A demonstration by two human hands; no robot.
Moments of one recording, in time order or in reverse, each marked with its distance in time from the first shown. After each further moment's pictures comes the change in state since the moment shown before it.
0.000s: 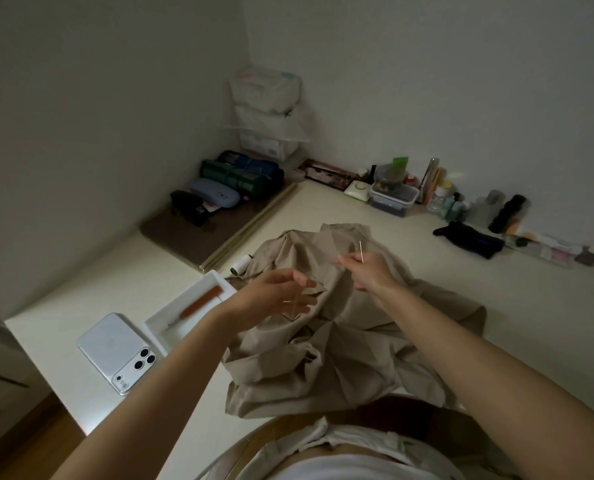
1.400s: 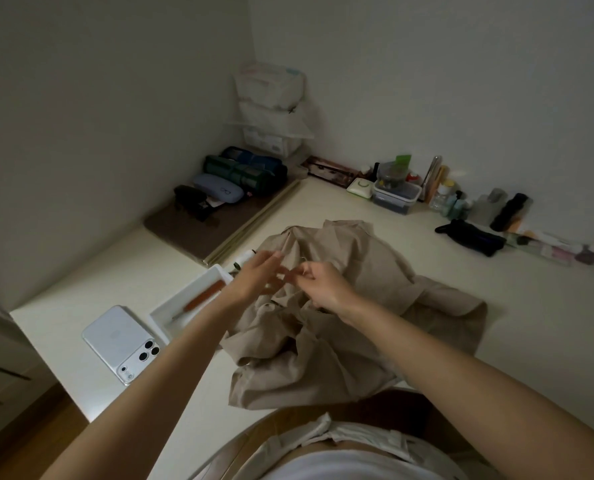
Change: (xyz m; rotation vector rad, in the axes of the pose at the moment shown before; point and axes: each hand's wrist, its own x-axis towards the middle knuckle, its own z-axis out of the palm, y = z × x) left_hand -0.014 0.007 -0.007 0.268 0.396 0.056; right_hand -0.064 -0.028 0.050 -0.168 -0.373 -0.183
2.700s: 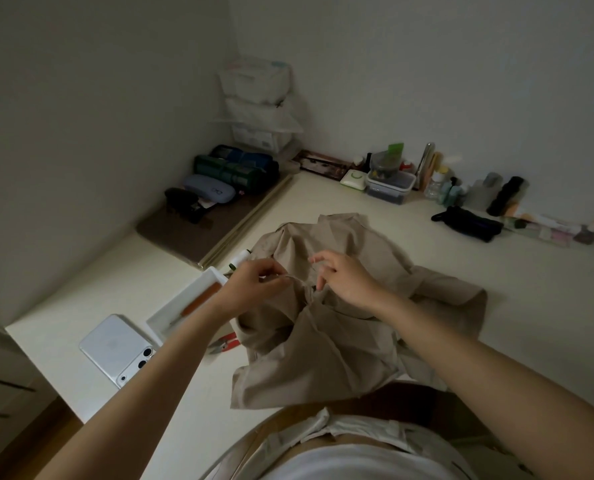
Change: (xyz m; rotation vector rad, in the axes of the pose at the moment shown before) left_hand 0.003 0.000 -0.006 0.520 -0.102 0.266; right_hand 0.000 0.017 -0.035 -0.276 0.053 -0.044
